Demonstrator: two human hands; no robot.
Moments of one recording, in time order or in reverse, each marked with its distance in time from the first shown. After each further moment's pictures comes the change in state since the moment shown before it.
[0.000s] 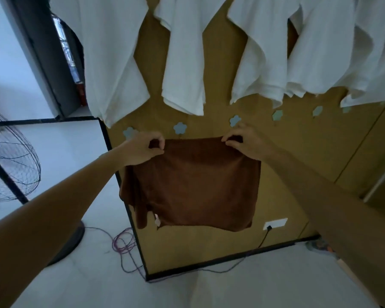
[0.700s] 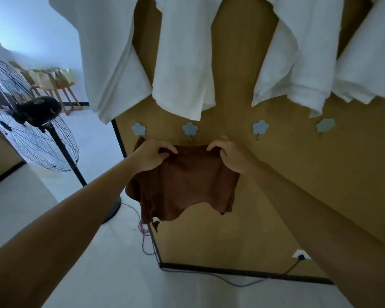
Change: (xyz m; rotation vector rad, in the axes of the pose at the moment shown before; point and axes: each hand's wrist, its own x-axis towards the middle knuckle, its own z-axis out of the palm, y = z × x) left_hand 0.049 0.008 0.060 -0.048 0.116 -0.371; right_hand 0.071 0.059 0.076 0.271 -0.186 -0.200
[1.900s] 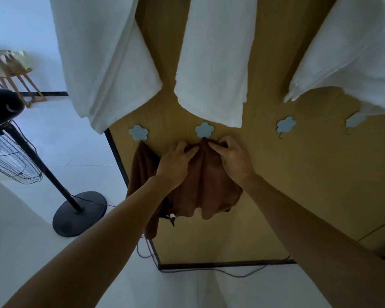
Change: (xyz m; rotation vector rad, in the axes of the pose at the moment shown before) left_hand 0.068 -0.063 0.067 0.437 0.072 0.228; right_hand 0.067 0.047 0.105 -0.222 0.443 0.027
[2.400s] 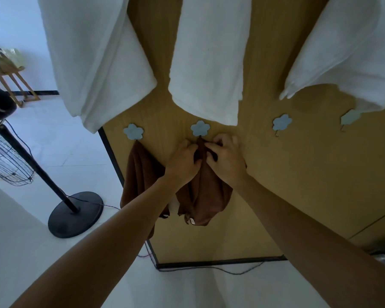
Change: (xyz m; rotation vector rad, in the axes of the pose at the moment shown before) left_hand 0.019 0.022 0.017 -0.307 0.104 -0.110; right_hand -0.005 -0.013 0.002 -0.108 0.001 0.058
